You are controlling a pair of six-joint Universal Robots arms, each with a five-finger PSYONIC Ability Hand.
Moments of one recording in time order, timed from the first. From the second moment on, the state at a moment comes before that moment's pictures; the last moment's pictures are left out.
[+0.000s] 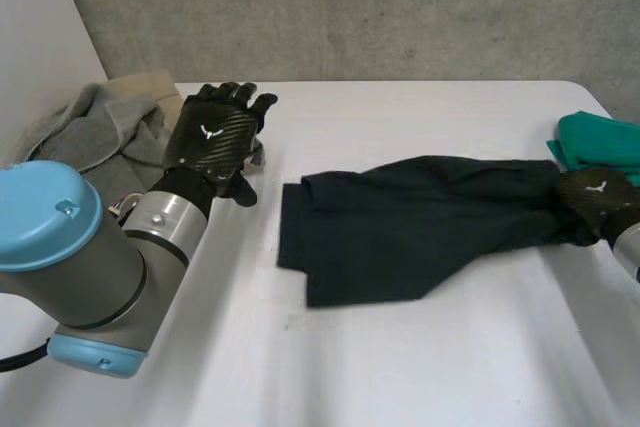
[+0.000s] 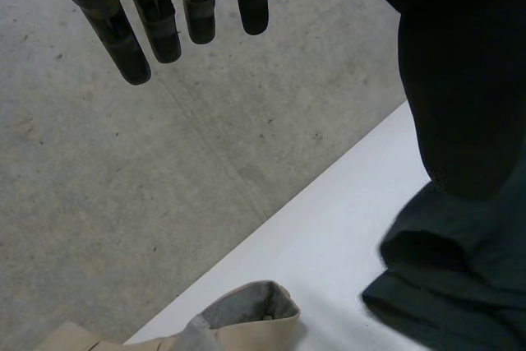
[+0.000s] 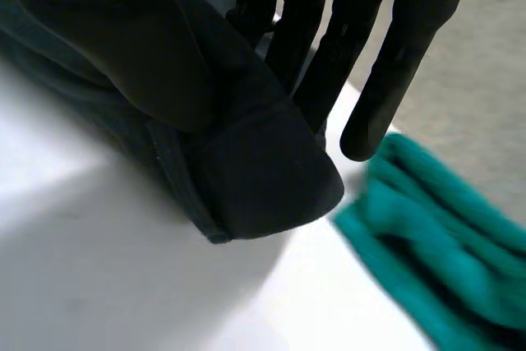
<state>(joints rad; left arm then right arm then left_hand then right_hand) 4.20 -1.86 -1.71 3.65 -1.54 3.44 1.46 -1.13 1.76 -0.33 1.17 2.53 0.19 0.21 0.21 0.20 0.05 1.07 1.17 1.18 1.20 0.97</state>
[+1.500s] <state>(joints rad) 3.89 -2.42 -0.97 3.21 -1.67 3.43 1.79 -0.94 1.31 0.10 1.10 2.89 0.19 0.21 0.21 0.20 0.05 0.23 0.21 0.22 0.21 0.05</state>
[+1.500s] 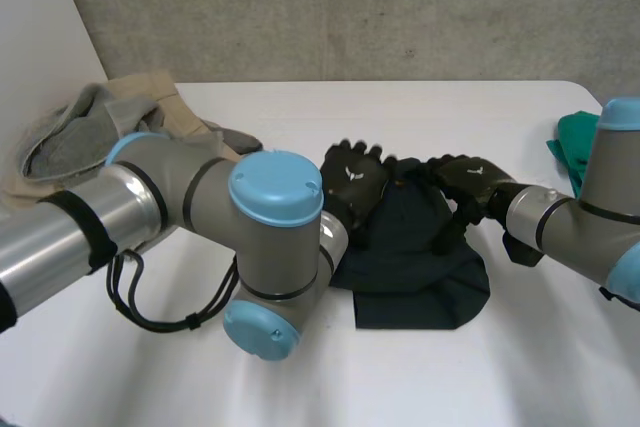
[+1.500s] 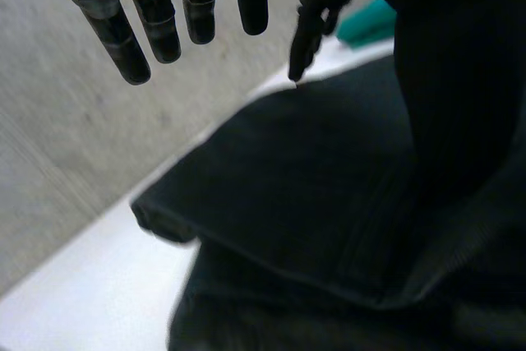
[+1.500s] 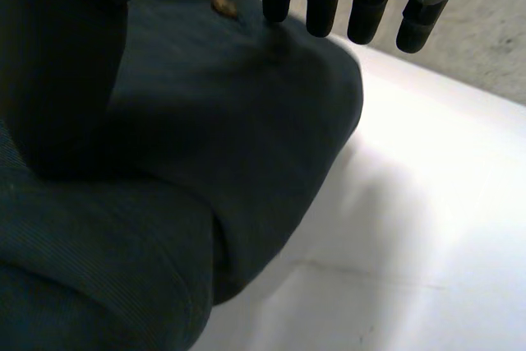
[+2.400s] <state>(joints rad) 4.02 -2.08 -1.06 3.07 -1.28 3.37 1.78 -1.28 1.67 -0.13 1.20 2.62 0.19 0.21 0.19 0.20 0.05 0.19 0.18 0.20 0.21 0.05</state>
